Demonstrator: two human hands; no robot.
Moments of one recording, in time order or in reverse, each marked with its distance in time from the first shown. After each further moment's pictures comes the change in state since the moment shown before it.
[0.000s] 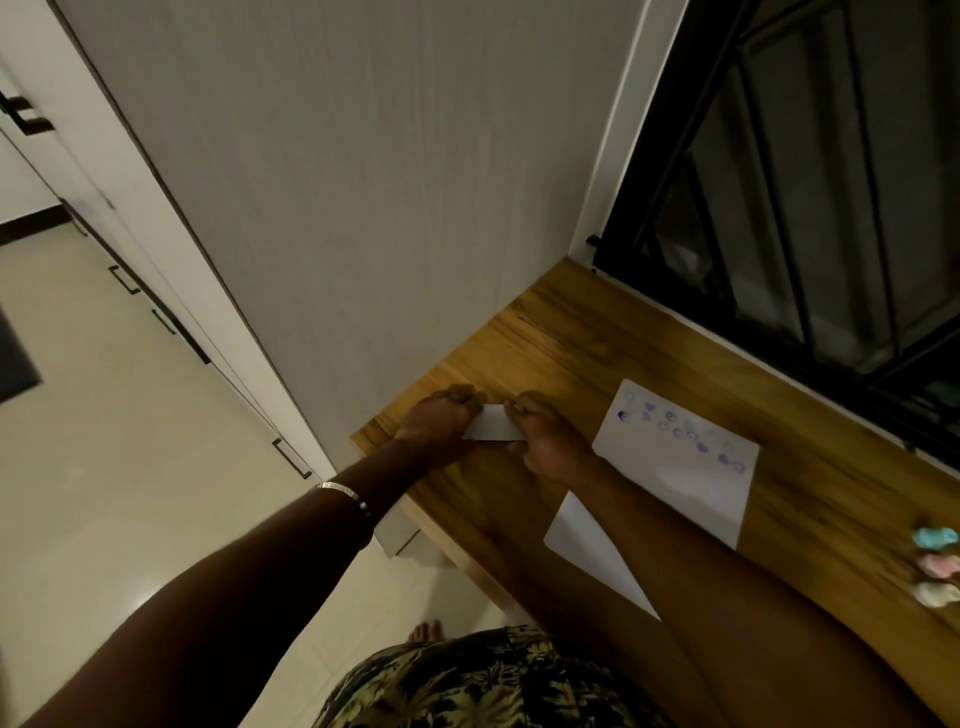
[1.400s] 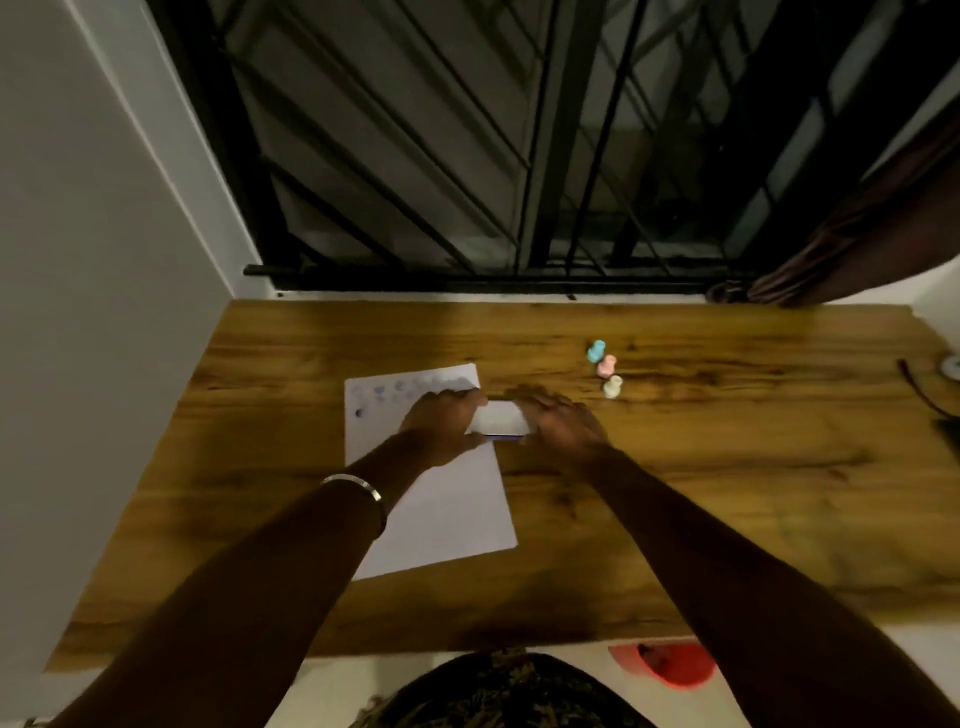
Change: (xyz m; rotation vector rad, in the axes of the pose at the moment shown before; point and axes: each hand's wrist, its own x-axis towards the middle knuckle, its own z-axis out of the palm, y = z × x) left_hand 0.081 0.294 0.007 0.005 0.023 0.685; right_hand -0.253 0.177 -0.032 -0.015 0.208 0.673
